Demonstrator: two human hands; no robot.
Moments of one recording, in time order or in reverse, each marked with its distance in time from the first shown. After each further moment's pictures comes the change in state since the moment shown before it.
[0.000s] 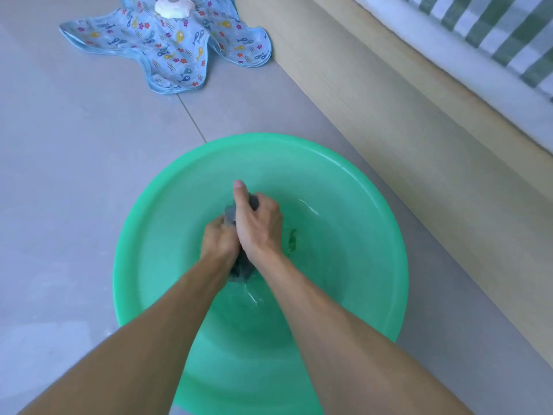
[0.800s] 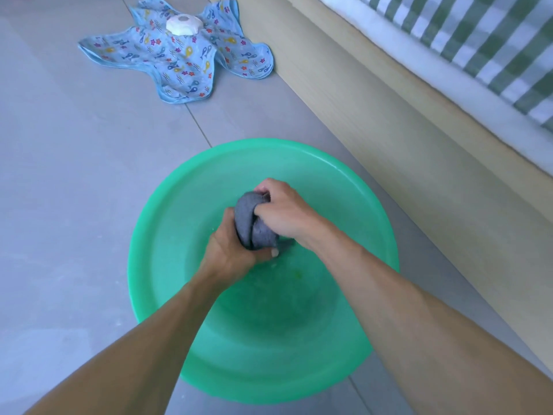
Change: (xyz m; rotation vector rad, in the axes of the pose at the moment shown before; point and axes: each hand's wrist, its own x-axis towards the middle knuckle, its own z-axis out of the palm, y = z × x) left_hand -0.011 -0.019 -0.015 0.255 -0.141 0.460; right_hand 0.013 -0.023 -0.058 -0.300 -0.431 -0.151
